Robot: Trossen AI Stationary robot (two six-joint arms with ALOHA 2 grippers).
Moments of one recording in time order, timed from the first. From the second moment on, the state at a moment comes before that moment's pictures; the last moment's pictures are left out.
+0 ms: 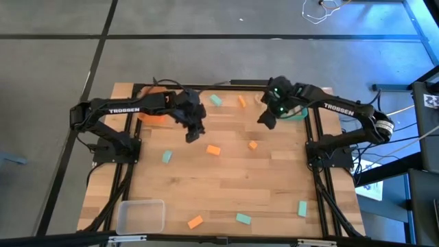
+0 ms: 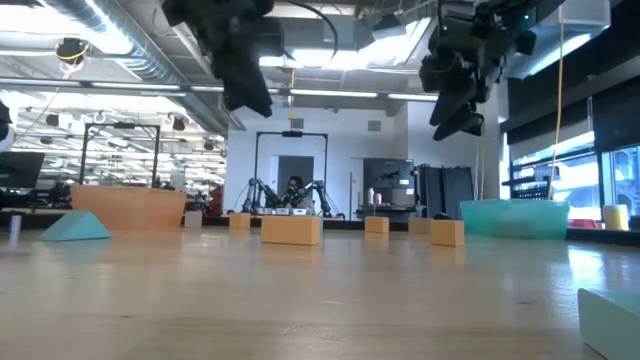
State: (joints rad) left arm 0.29 1.40 1.11 -0.58 0.28 -0.08; right arm -0.55 1.29 0.99 -0.73 -0.44 0.15
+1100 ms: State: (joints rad) left arm 0.10 1.40 1.11 -0.43 0.08 -0.13; right arm -0.49 1.29 0.99 -0.72 -0.44 0.15
